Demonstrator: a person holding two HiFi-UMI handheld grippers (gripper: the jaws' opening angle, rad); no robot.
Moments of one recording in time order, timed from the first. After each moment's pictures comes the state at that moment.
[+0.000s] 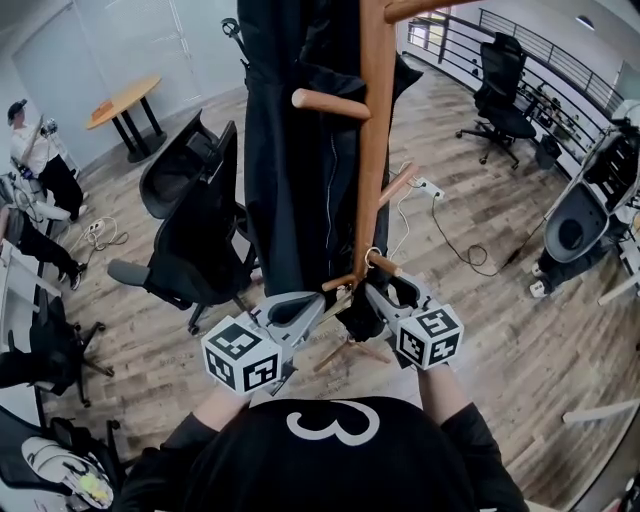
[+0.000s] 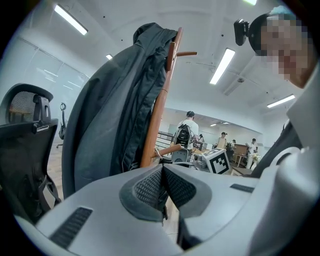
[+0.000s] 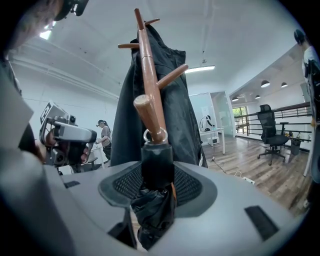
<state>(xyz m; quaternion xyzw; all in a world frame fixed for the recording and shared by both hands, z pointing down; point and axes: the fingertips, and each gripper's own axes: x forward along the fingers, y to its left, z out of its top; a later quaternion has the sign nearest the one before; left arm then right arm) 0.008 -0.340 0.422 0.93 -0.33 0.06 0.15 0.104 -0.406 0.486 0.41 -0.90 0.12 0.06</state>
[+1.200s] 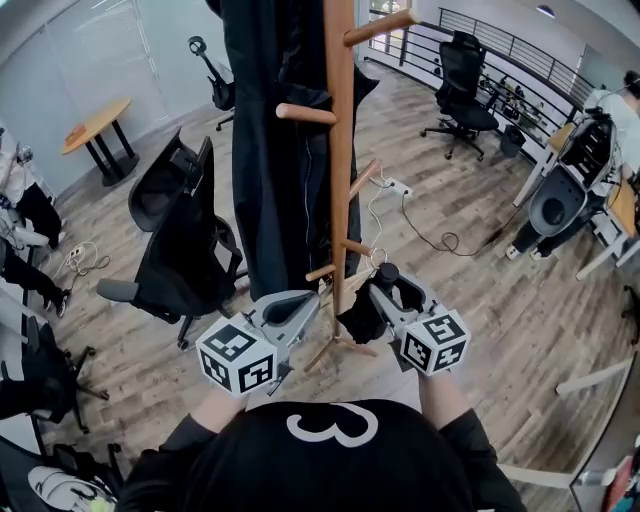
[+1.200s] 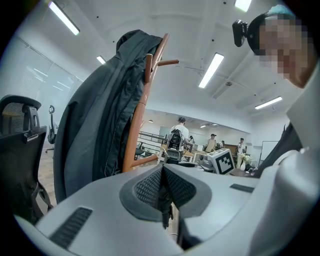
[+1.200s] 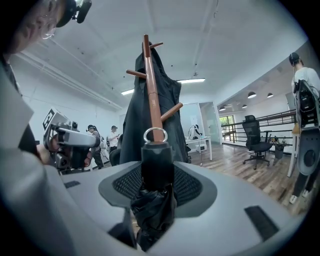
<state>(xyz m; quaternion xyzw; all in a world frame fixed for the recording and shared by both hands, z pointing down) 0.023 -0.294 0.381 0.95 -0.28 0.05 0.13 0.142 -0.338 0.431 0.48 -0.87 0.09 0.03</state>
